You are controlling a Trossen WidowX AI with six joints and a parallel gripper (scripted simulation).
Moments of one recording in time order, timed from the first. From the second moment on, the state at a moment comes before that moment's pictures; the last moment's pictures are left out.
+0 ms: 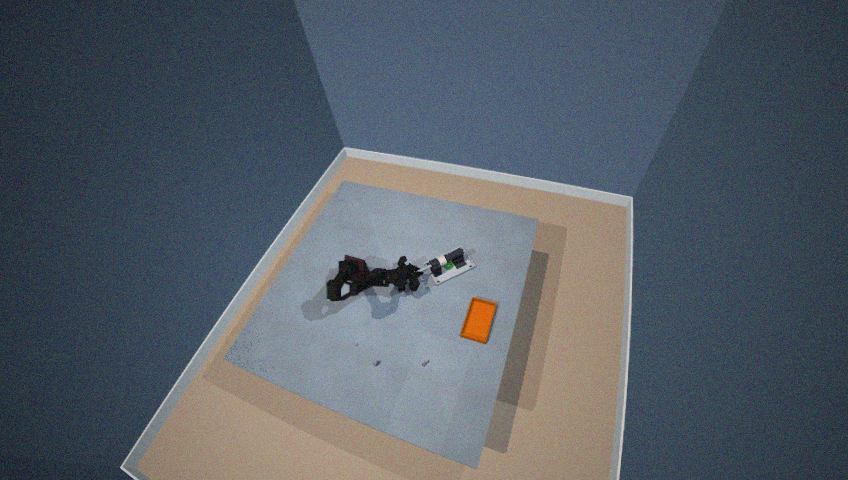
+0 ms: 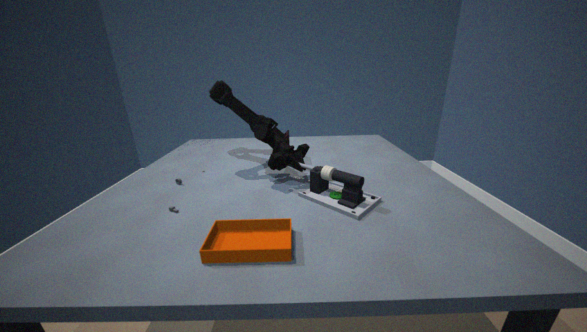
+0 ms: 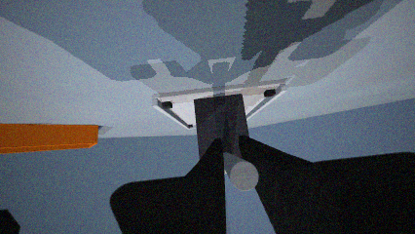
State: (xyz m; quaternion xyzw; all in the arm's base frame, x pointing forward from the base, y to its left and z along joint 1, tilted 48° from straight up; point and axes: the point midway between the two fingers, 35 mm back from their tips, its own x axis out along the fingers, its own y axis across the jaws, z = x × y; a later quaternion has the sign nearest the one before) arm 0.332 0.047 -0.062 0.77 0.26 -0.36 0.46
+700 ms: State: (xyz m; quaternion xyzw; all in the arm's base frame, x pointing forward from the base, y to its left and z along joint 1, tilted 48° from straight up) arm 0.337 0.051 -0.066 0.77 0.26 -0.36 0.46
